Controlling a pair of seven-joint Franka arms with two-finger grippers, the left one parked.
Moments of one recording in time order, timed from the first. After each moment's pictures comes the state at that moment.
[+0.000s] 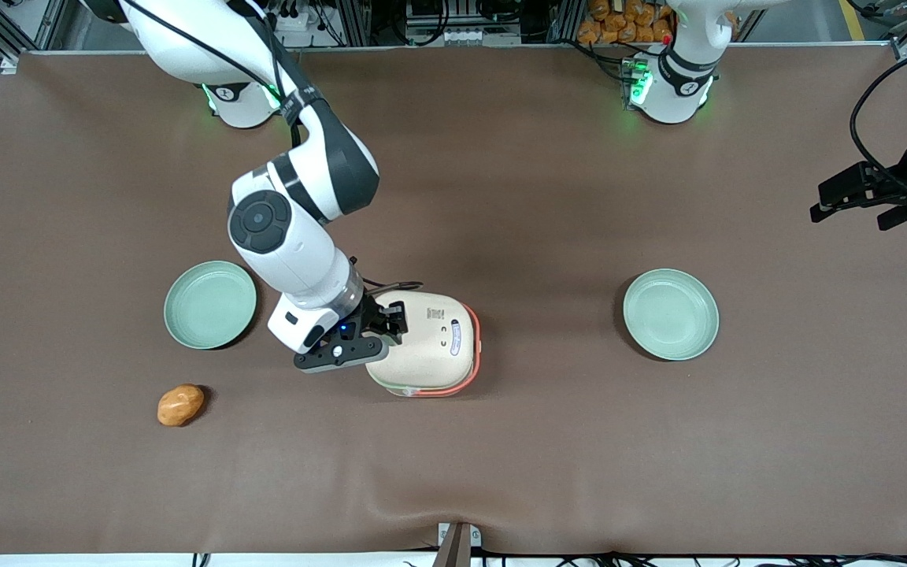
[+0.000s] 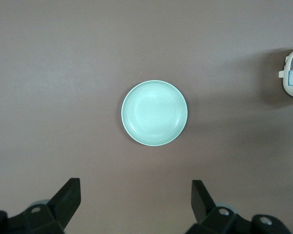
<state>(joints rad) 0.55 0.59 -0.06 -1.31 0.18 2.14 0.30</state>
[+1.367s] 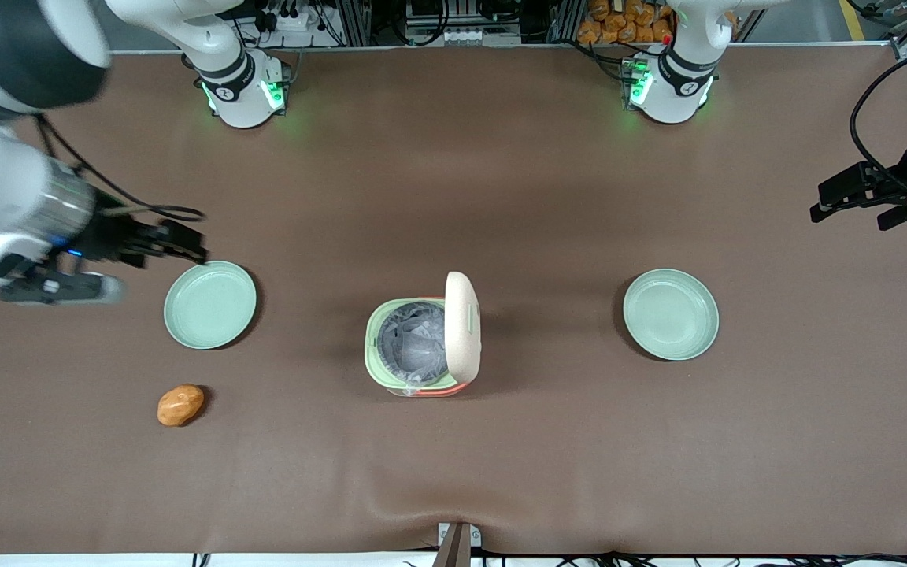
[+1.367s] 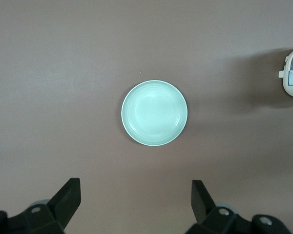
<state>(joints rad) 0.19 0.24 -0.06 -1.30 0.18 1.46 0.17</state>
